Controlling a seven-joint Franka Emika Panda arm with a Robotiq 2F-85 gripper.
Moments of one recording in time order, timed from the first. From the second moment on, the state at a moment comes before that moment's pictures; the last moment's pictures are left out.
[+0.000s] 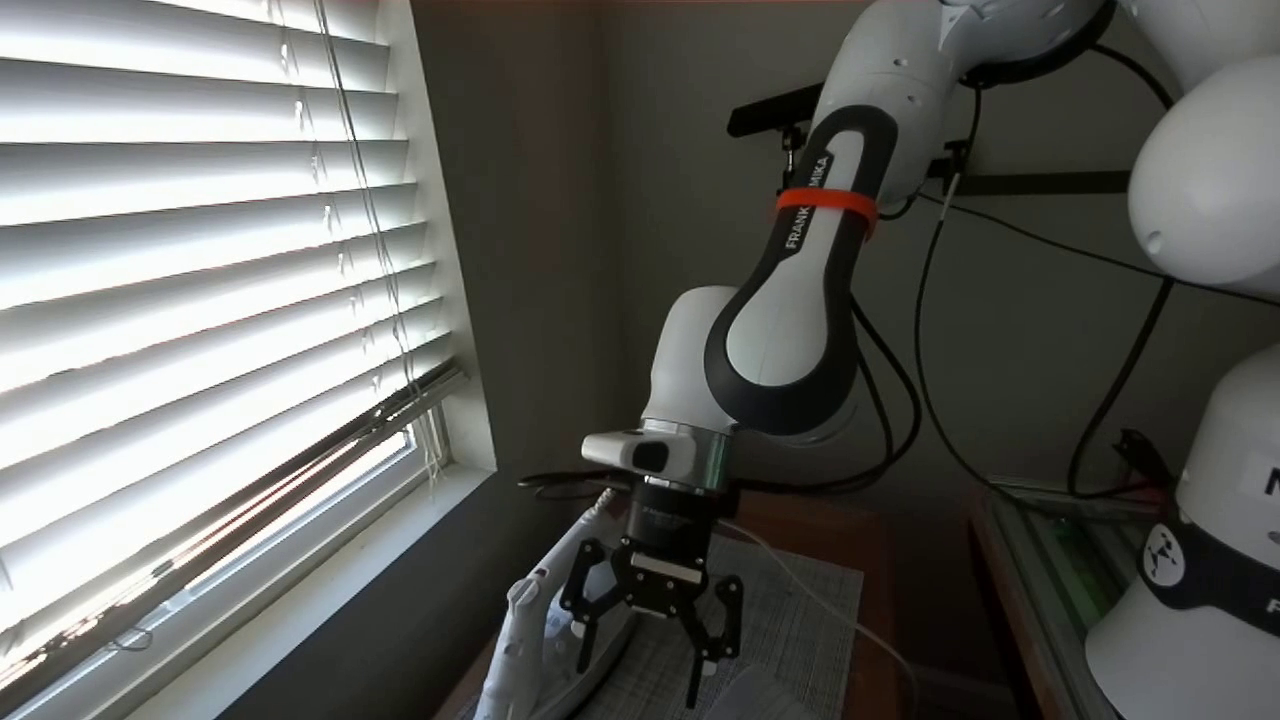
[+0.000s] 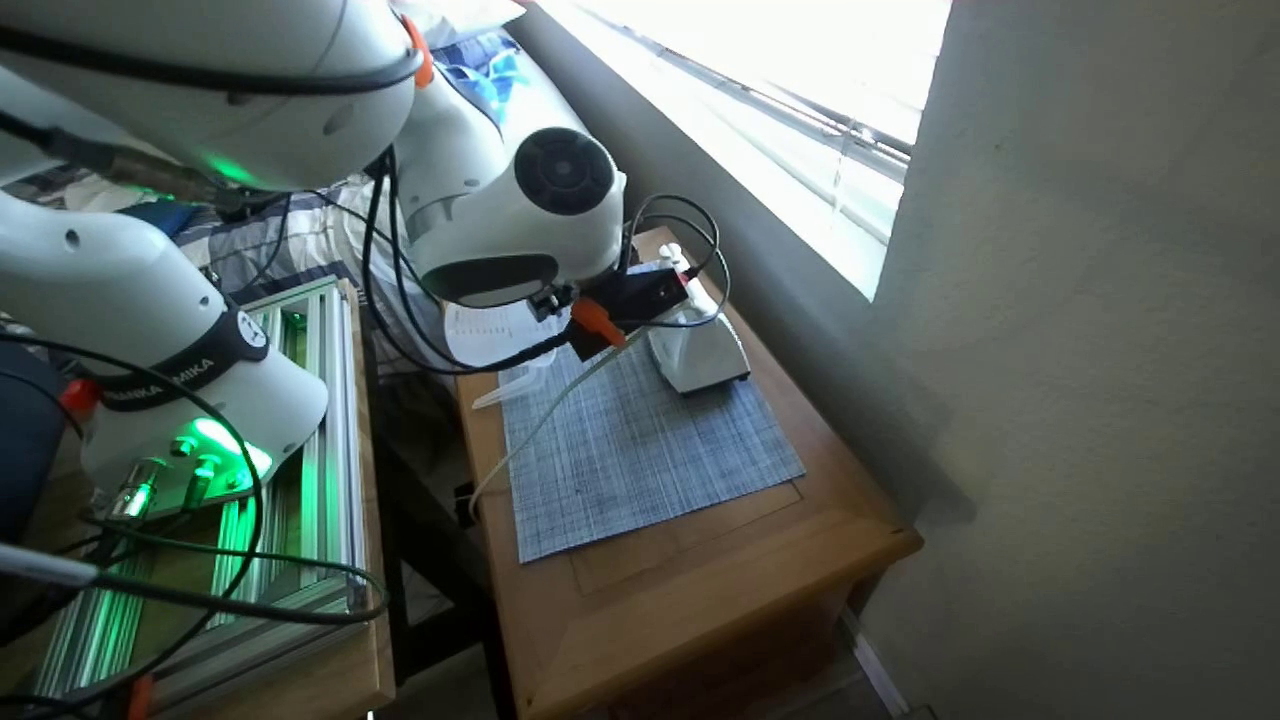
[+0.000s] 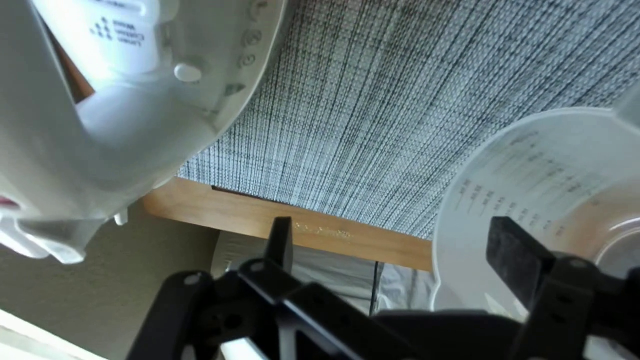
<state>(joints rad) -1.30 0.89 0.84 -2.65 -0.46 3.03 -1.83</state>
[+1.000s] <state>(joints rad) -1.20 0.66 0.92 -2.68 -0.37 2.98 -1.67</state>
